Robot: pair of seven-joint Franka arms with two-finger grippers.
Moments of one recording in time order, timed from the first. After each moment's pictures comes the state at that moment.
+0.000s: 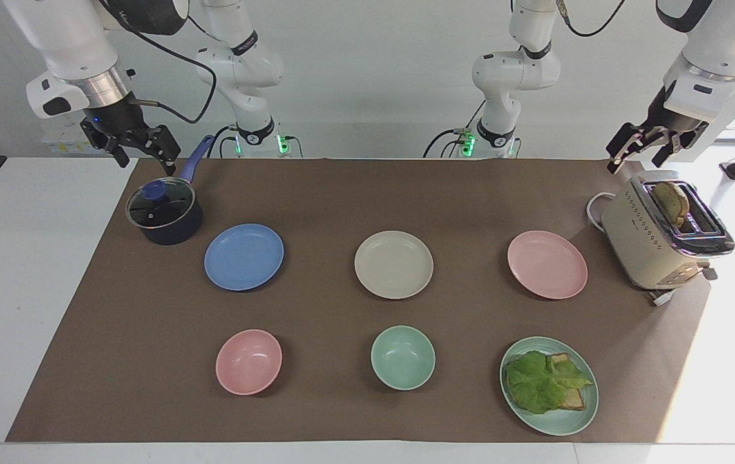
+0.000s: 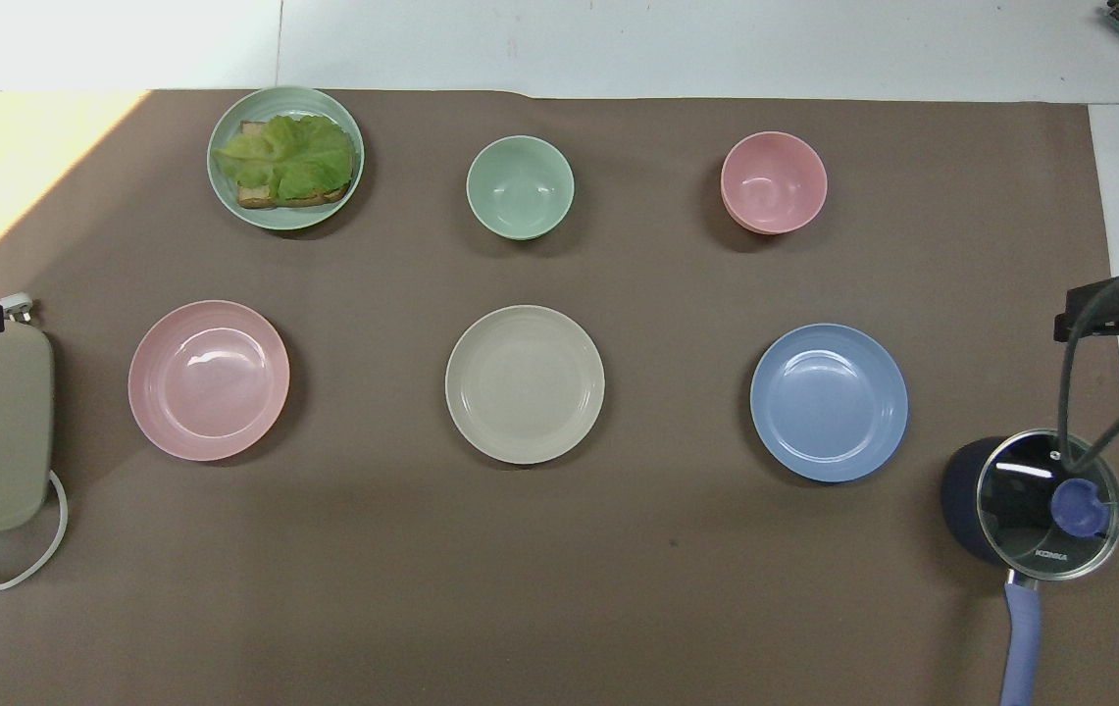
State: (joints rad) left arm -0.01 -0.04 0.03 -1.55 0.01 1.54 -0.10; right arm -0.07 -0.03 0.00 -1.58 -0.02 1.54 0.15
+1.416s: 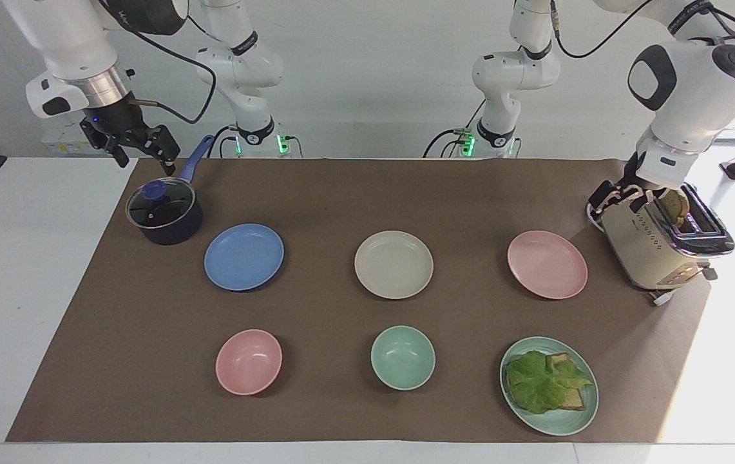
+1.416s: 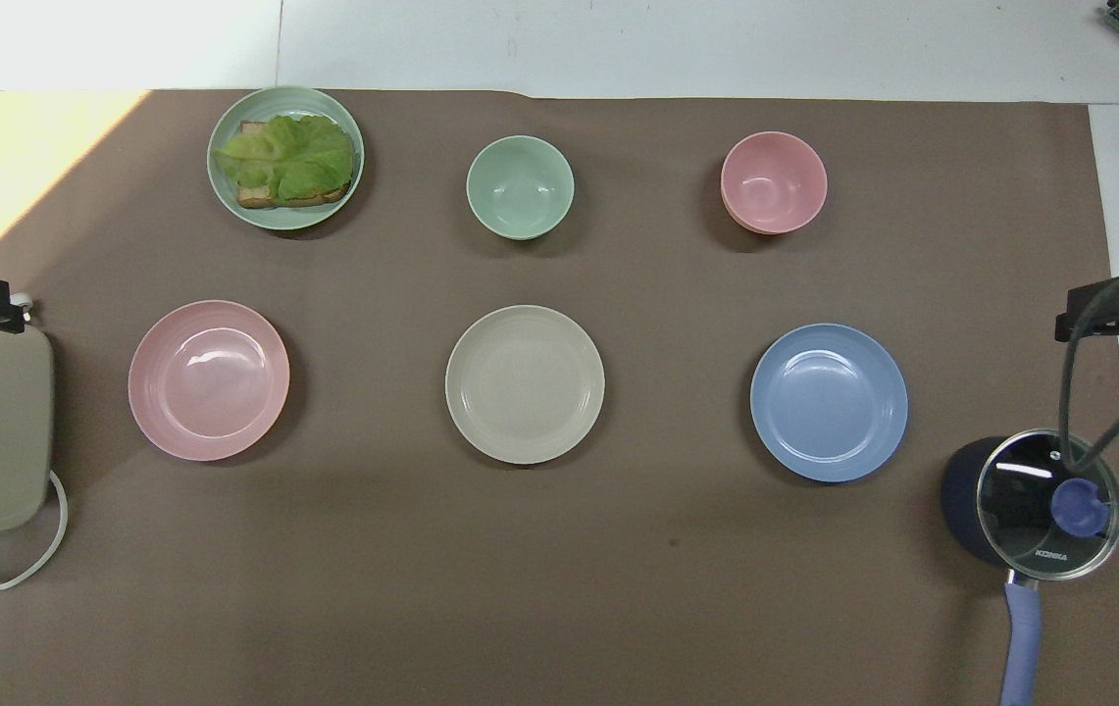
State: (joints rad) left arm 0.03 0.00 0.03 -1.89 0.01 1.88 -0.10; right arm -0.07 -0.03 0.00 -1.58 -0.02 1.54 0.15
